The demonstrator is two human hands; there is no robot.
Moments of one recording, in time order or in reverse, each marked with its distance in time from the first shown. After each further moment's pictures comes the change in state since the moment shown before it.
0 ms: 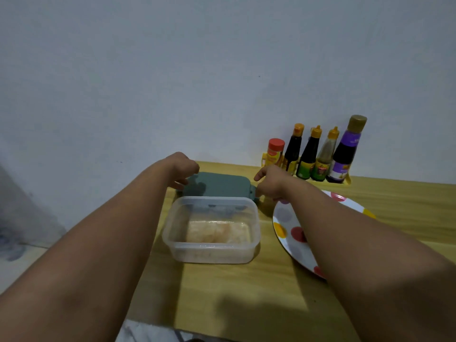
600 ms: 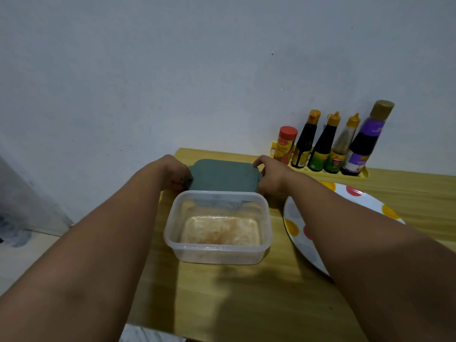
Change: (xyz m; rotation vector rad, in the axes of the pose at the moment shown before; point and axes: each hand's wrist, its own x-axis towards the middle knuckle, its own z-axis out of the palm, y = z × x) left_hand 0.028 -0.038 0.004 -0.202 0.010 -0.134; right_hand 0.033 0.002 0.023 -0.089 -0.021 -0.127
